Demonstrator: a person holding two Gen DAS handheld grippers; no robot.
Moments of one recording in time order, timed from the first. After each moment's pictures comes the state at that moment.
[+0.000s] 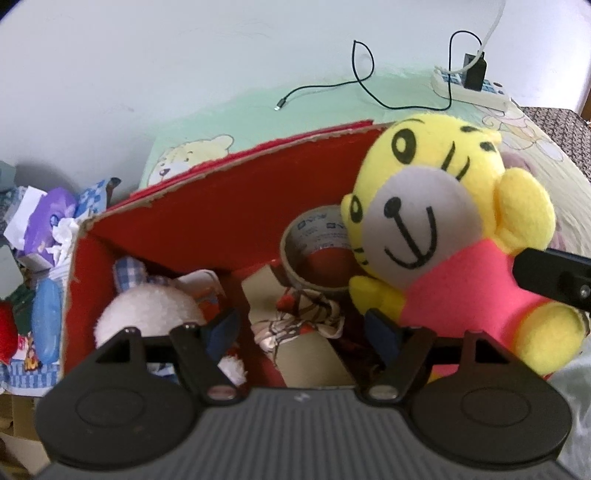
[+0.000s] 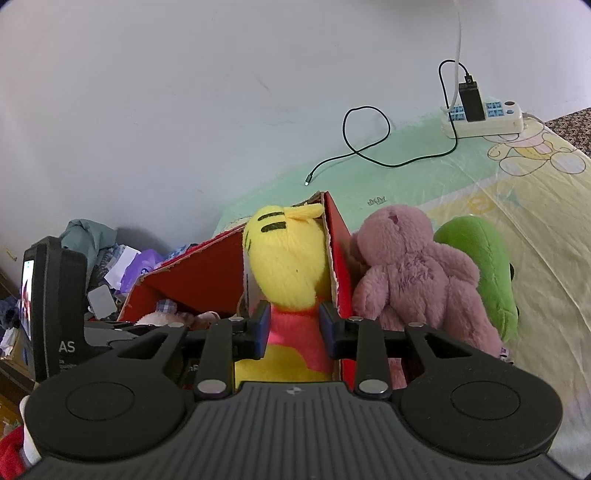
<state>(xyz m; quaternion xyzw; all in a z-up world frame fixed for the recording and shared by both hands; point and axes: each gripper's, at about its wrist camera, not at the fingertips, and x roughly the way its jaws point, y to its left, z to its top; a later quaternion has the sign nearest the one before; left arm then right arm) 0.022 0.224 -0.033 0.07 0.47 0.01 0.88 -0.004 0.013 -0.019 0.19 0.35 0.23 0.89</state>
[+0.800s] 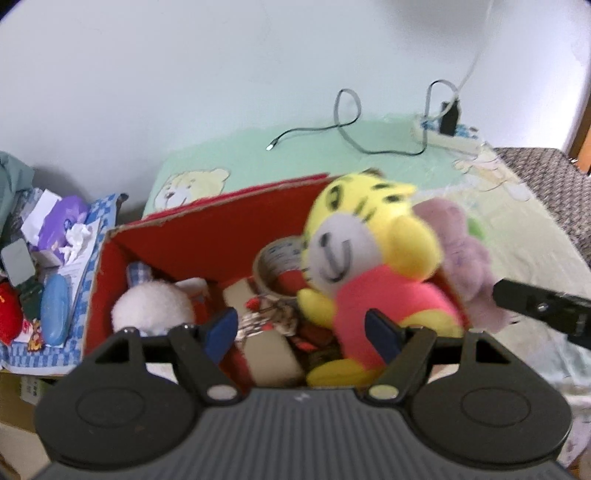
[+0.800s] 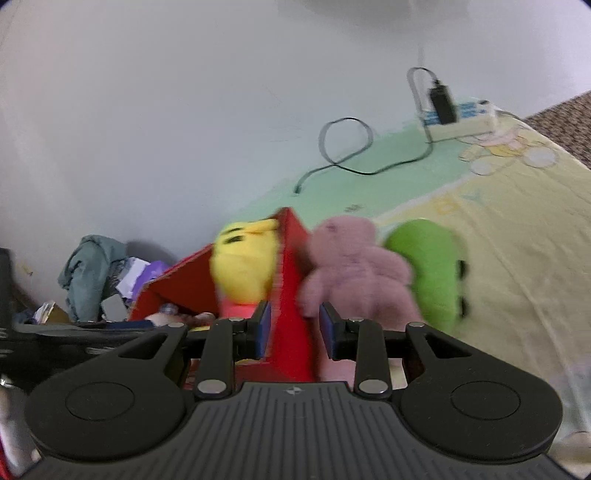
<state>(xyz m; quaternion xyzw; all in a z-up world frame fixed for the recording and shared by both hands) -0.024 0.188 0.021 0.04 0.42 0.00 0.91 -0.016 -0.057 -0.017 0.22 0.34 0.23 0.88</state>
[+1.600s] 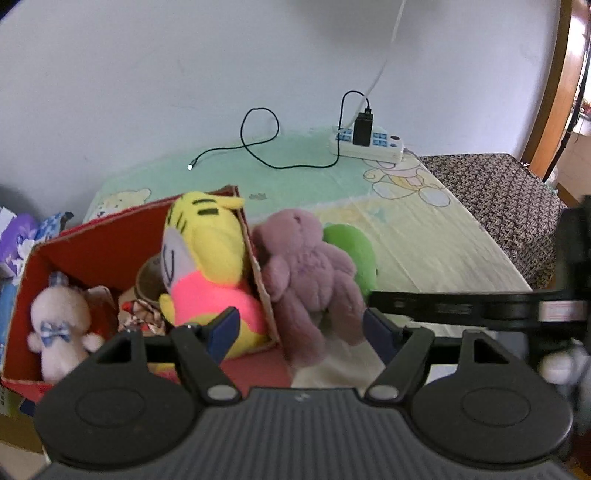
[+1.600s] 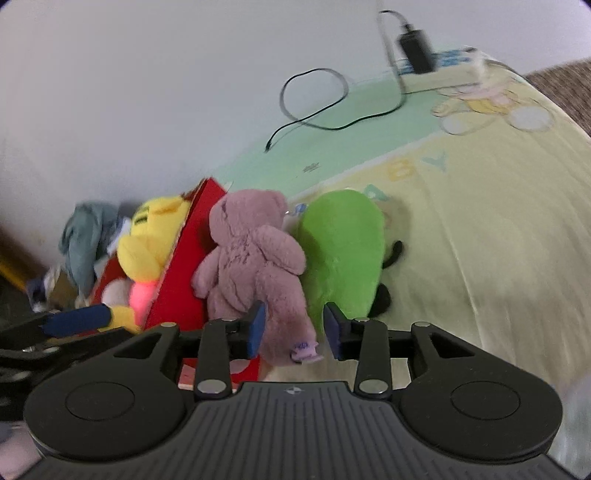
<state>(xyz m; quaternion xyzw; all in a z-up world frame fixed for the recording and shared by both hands) -0.048 0.074 0.027 0.02 0.40 -0.05 0.91 0.046 -0.115 -0.066 0.19 0.41 0.30 0.84</state>
